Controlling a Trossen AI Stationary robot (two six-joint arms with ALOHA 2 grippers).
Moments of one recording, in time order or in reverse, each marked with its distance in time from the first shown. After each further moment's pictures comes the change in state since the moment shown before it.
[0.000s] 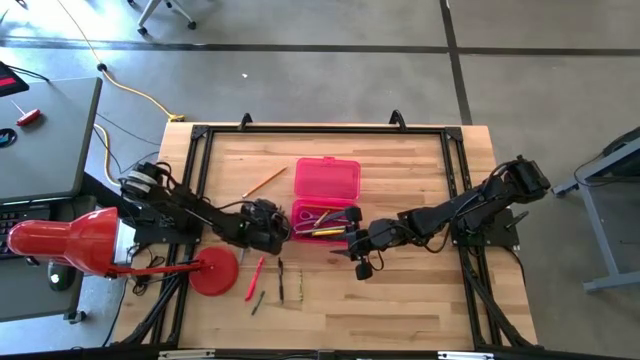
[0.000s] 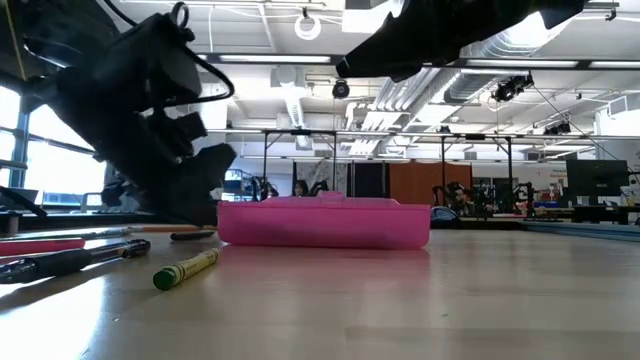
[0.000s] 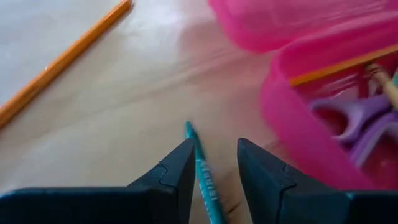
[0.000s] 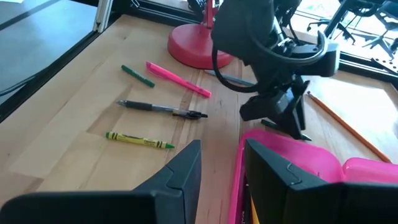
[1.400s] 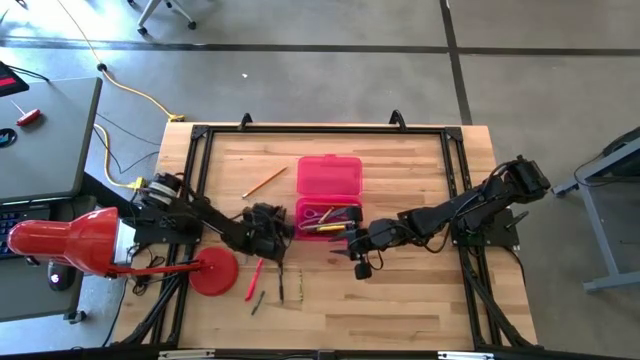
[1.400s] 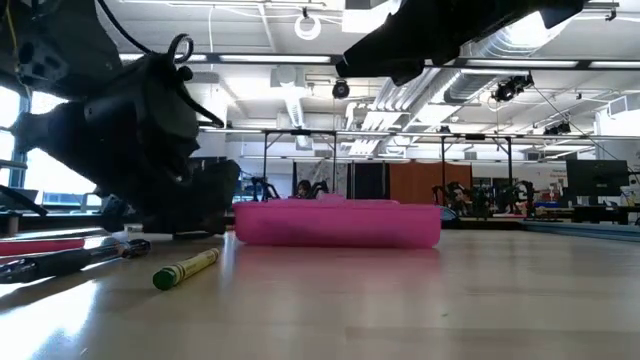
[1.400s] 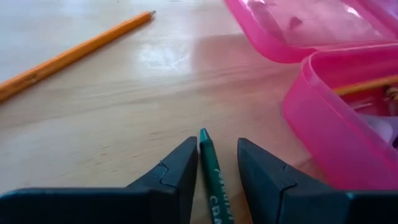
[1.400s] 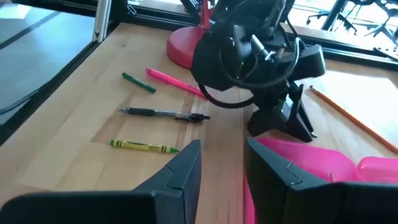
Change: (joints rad) left arm -0.013 0.233 0.009 0.105 -0.147 -0.209; right arm 0.000 0.000 0.000 0.006 0.000 0.066
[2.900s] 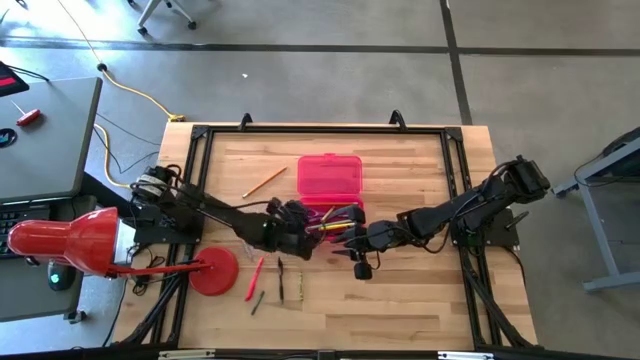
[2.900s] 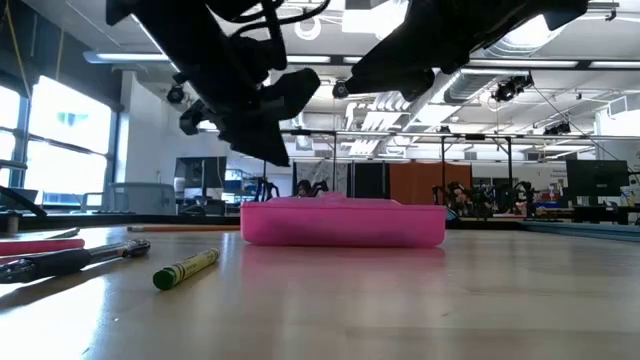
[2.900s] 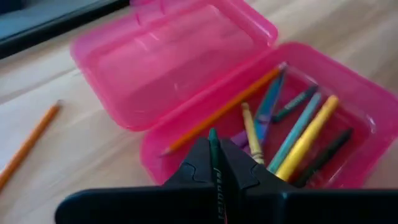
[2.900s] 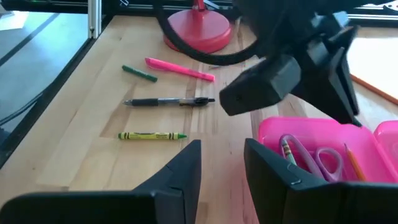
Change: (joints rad) left arm 0.020 -0.145 0.469 -0.413 0.127 0.484; right arm 0.003 0.001 0.000 -0.059 0.000 0.142
